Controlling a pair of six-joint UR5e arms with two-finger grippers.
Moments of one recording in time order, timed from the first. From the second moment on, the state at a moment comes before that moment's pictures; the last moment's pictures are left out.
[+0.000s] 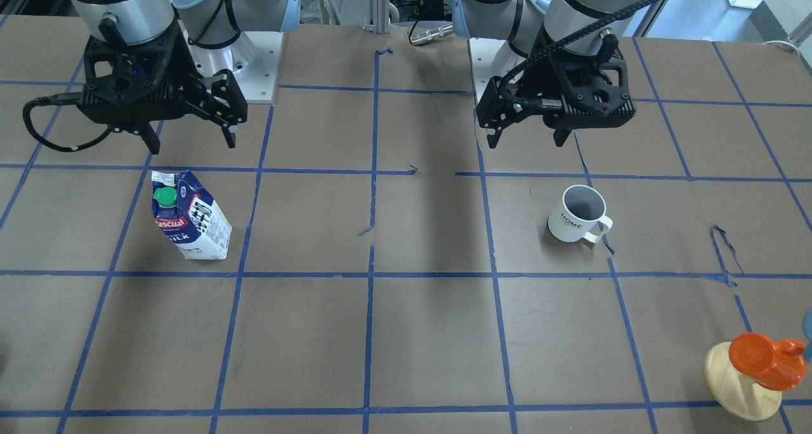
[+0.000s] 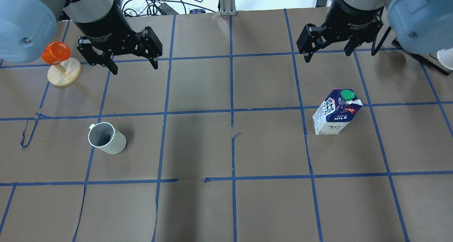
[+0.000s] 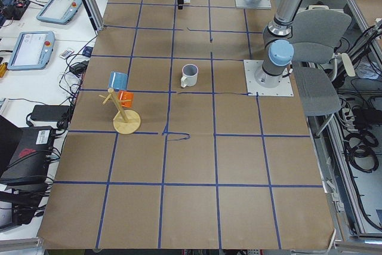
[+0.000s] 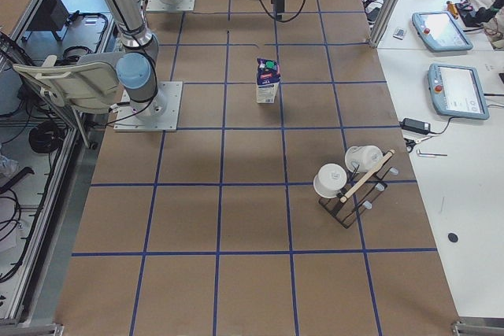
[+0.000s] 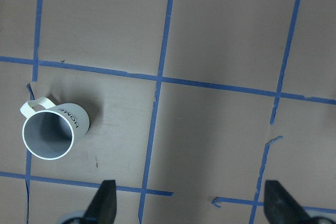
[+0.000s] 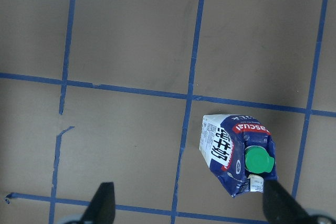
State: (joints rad) left arm -1.63 -1.60 -1.50 -1.60 1.54 -0.14; right arm 1.61 -1.56 1.55 -1.64 -1.57 -0.09
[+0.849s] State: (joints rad) left arm -1.57 -1.60 -1.46 -1.60 1.53 -0.03; right arm 1.61 -1.57 1.55 -1.64 -1.57 -0.09
